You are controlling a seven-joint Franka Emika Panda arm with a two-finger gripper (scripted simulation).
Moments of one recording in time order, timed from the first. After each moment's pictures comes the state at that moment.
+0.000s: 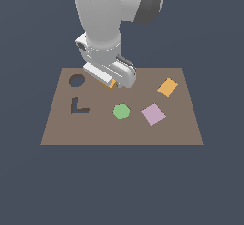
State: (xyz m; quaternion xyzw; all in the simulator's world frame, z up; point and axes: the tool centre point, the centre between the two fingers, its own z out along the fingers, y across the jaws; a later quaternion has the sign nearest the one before) arm -0.082 -0.046 0.040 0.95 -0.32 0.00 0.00
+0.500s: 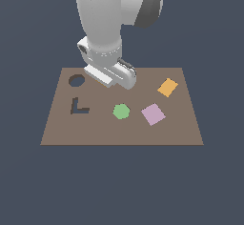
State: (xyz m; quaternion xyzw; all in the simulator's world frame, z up) arm -0.082 -0.045 0.031 0.95 -0.32 0.00 0.00
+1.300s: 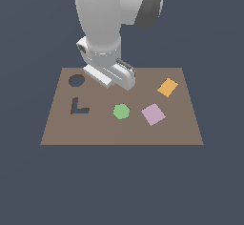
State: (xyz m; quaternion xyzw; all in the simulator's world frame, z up) arm -0.079 -0.046 0.033 0.94 -0.33 0.00 0.00
